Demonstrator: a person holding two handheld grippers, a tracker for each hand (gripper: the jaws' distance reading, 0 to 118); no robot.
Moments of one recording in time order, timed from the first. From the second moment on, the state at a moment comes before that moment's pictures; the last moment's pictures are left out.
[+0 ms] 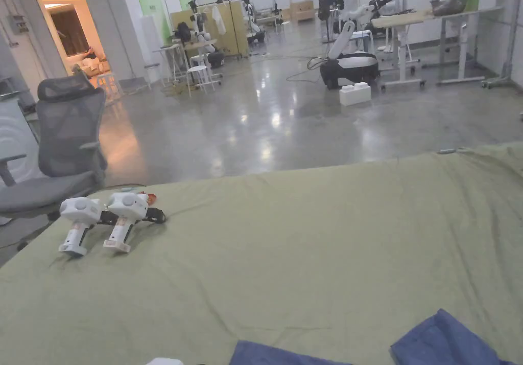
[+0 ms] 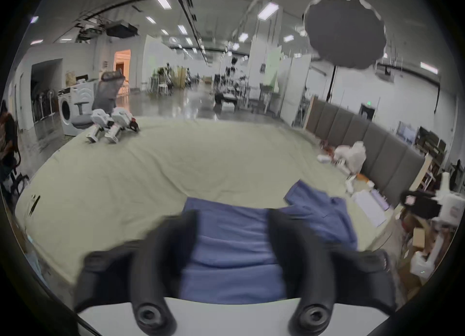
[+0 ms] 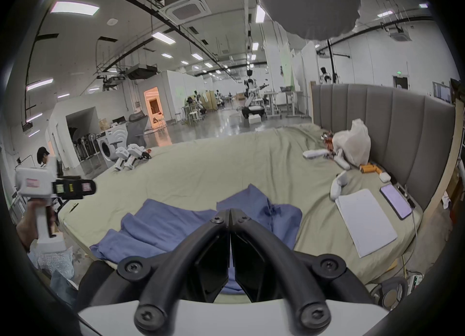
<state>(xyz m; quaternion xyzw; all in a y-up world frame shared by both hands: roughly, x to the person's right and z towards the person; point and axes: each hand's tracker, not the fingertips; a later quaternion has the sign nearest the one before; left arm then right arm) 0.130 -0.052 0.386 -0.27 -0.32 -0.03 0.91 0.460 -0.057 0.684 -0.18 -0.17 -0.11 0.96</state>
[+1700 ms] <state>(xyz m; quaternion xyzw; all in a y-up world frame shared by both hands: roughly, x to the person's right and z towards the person) 0.265 -0.219 0.192 -0.50 -0.23 -0.17 0.82 0.689 -0.198 0.462 -0.55 -0.14 -0.08 0.82</state>
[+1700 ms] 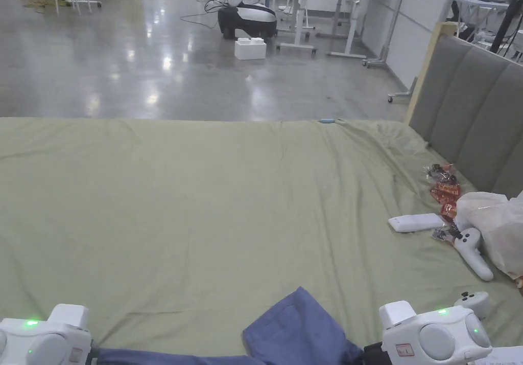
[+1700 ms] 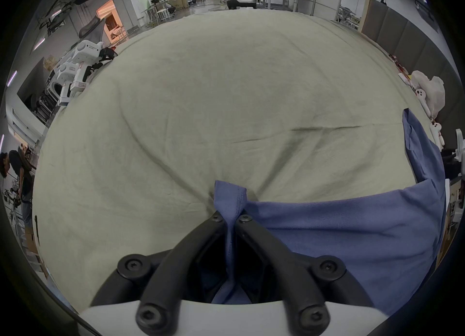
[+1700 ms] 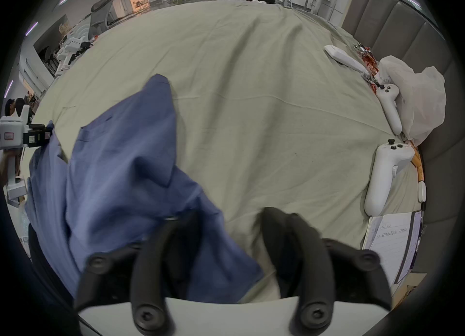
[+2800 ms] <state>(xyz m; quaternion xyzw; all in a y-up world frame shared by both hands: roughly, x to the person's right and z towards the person) 0.032 0.229 0.353 -0.07 -0.27 0.03 0.96 0.598 0.210 0.589 -0.08 -0.19 -0.07 0.98</state>
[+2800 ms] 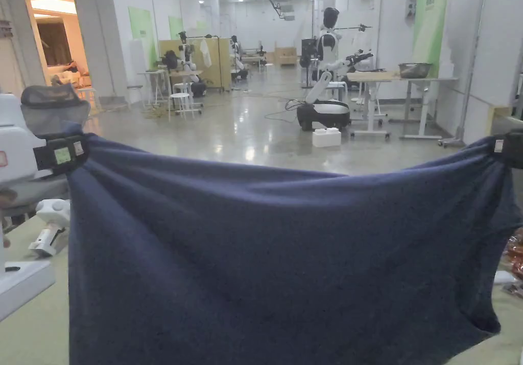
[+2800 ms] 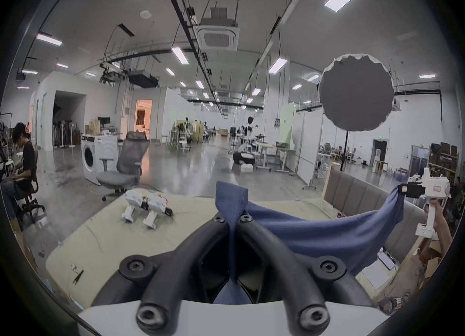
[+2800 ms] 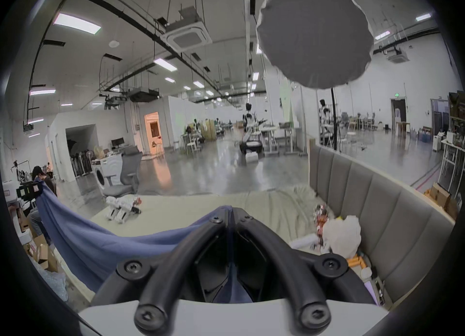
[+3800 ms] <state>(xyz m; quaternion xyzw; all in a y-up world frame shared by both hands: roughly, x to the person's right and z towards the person) 0.158 0.273 0.167 -0.04 -0.18 -0.02 0.98 0.666 0.305 0.391 -0.03 -0.28 0.02 0.96</state>
